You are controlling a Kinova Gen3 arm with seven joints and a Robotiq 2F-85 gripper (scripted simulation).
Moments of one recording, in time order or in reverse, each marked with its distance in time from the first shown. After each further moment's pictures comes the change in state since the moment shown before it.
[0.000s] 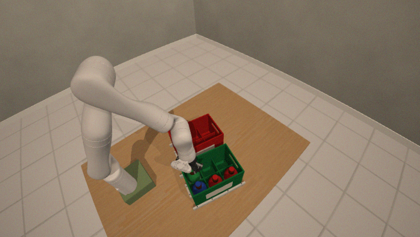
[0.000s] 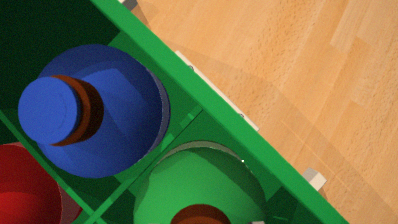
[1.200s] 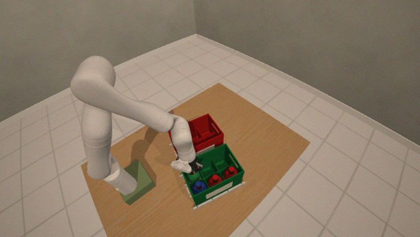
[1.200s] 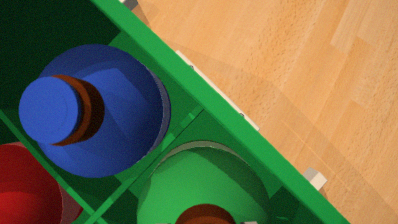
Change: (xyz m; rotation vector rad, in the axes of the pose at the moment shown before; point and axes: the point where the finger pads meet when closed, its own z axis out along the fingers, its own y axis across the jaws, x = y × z) arm 0.000 0.000 0.000 0.001 0.000 0.000
